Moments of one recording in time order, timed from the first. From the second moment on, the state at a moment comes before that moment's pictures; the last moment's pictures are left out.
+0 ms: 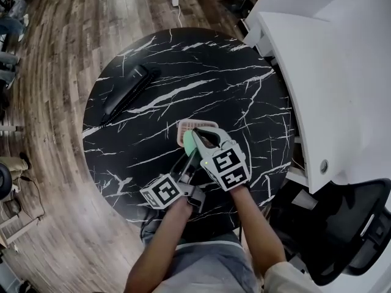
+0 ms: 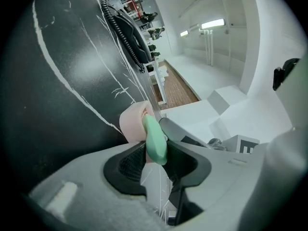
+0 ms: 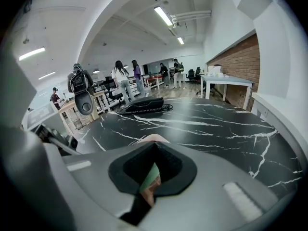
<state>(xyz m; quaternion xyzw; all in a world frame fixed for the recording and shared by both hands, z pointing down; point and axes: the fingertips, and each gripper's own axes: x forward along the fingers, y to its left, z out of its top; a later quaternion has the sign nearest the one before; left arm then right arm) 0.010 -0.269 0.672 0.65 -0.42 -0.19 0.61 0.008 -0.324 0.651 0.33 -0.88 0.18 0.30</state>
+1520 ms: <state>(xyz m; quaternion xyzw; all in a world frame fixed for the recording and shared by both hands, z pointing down) -0.006 -0.257 0.590 0.66 -0.34 -0.31 0.59 0.037 -0.279 0.570 0.39 -0.87 0.23 0.18</state>
